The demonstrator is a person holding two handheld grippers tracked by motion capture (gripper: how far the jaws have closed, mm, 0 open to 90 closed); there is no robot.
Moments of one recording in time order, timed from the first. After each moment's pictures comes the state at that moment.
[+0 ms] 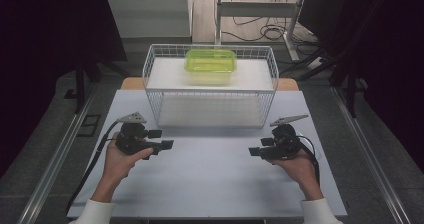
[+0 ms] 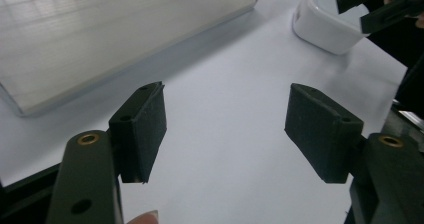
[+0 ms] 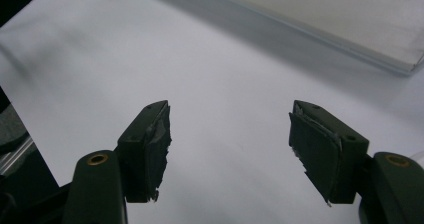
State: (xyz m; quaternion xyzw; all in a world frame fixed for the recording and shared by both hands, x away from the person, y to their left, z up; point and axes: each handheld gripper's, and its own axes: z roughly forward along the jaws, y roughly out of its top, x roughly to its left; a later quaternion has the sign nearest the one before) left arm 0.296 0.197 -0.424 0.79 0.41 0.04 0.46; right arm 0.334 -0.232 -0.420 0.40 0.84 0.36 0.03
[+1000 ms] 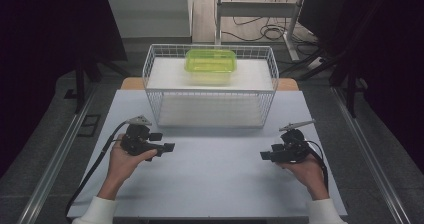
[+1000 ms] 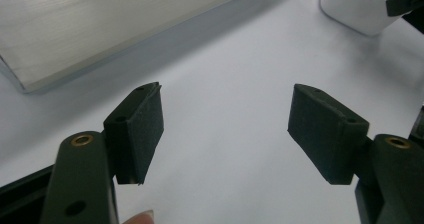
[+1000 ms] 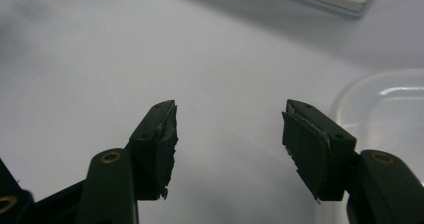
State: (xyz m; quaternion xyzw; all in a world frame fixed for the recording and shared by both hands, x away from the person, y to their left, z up) left arm 0.308 0.193 -0.446 0.80 0.43 0.04 0.42; right arm 0.338 -0.263 -0.443 0.44 0.84 0.32 0.04
